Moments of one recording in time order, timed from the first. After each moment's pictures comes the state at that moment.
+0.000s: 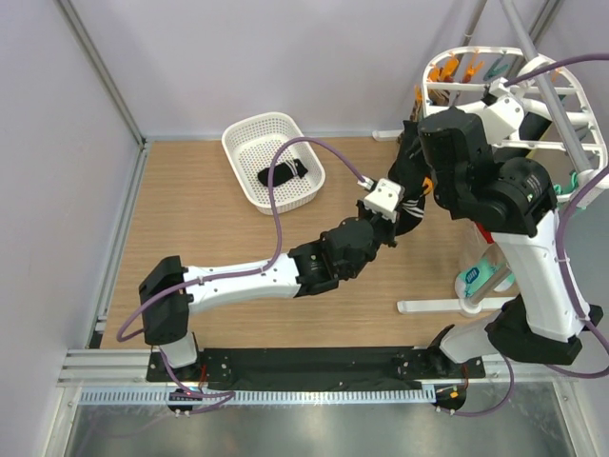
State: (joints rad) left arm -1.26 1.72 1.42 0.33 -0.59 -0.12; right arm 0.73 1.40 2.19 -1.34 0.89 0.95
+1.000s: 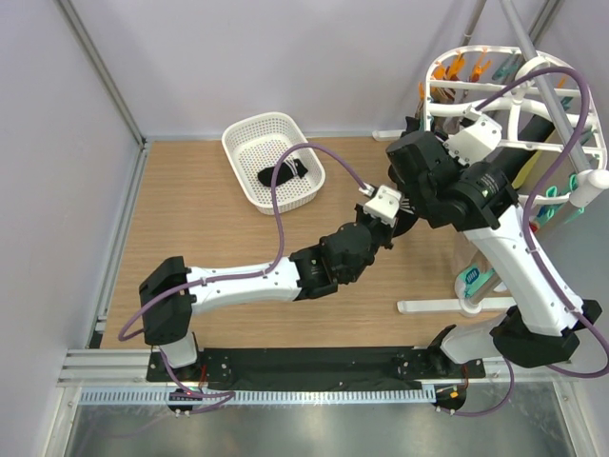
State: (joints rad) left arm -1.27 1.72 1.36 0.41 -0.64 -0.02; right arm 0.73 1.37 1.93 -1.37 1.01 1.08
